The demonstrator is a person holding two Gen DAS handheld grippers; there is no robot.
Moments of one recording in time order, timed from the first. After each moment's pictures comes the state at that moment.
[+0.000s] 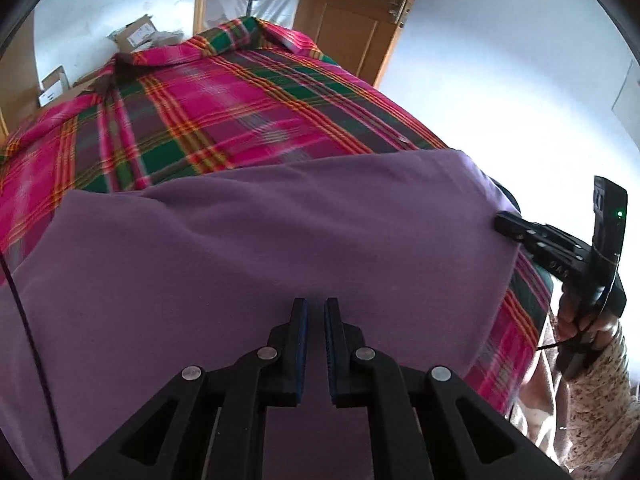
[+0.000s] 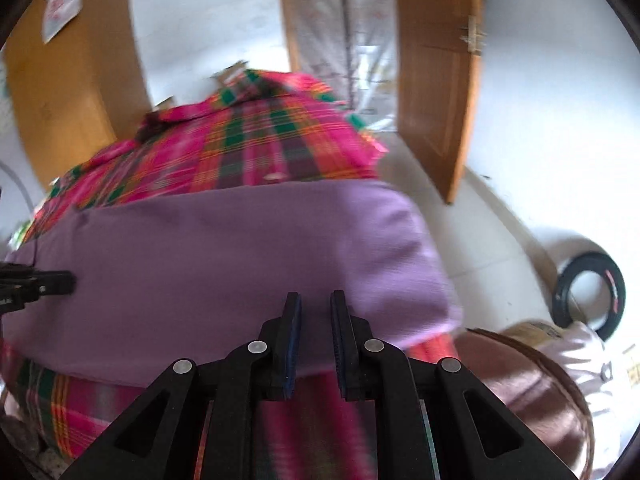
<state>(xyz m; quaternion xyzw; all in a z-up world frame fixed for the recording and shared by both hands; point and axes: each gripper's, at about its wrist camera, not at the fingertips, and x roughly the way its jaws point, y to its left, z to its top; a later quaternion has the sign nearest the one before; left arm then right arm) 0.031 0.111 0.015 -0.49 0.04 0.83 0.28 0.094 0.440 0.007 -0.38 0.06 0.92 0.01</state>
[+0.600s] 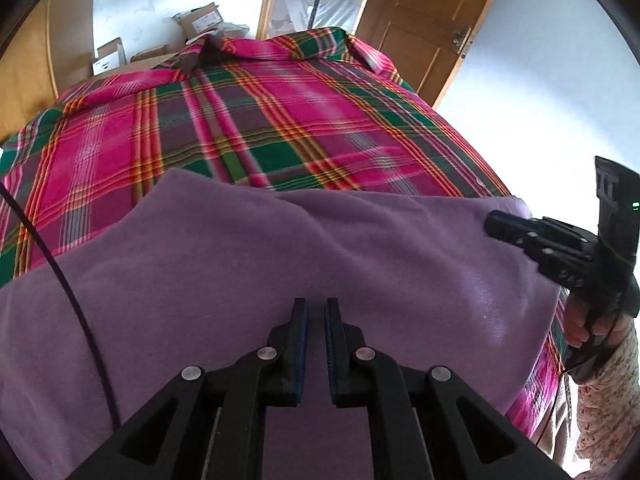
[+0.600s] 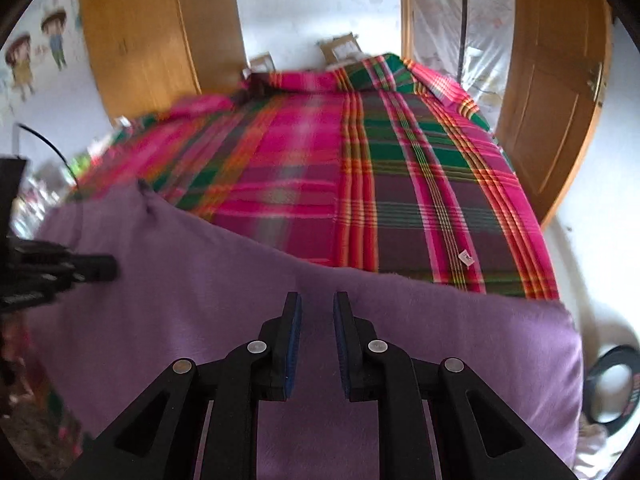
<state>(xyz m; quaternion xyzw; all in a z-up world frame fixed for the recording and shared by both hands) 0.000 0.050 0.016 -0.49 -0.02 0.85 0.21 -0.012 0.319 0.020 -0.43 -0.05 0.89 -0.15</state>
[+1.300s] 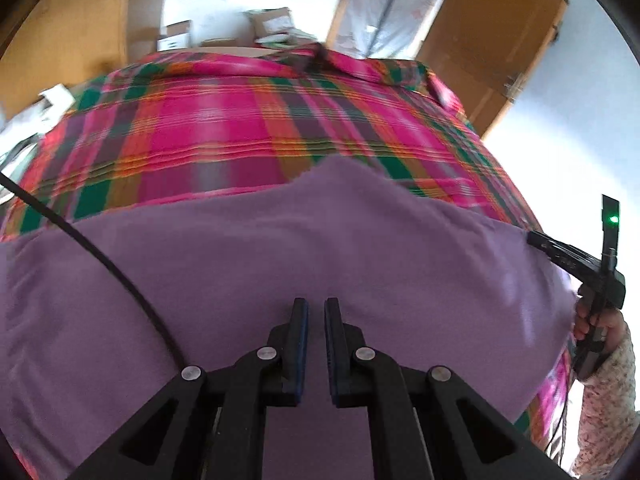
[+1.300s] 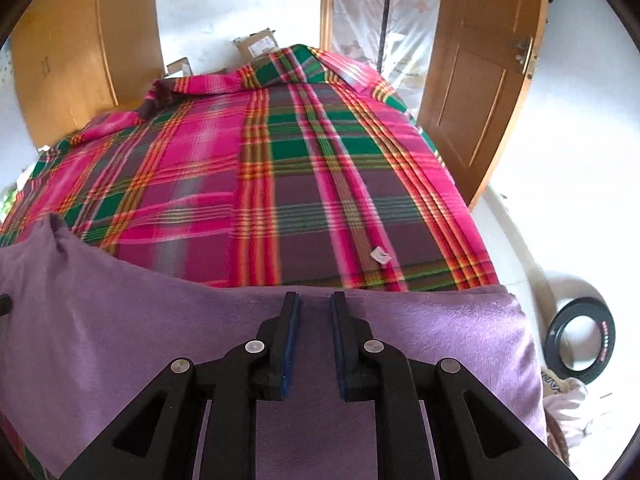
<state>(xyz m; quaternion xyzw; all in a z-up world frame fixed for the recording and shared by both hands) 0.025 -0.055 0.017 -0.48 -0.09 0.87 0.12 -0.017 0.331 0.022 -0.42 -0.02 0.91 -0.05</state>
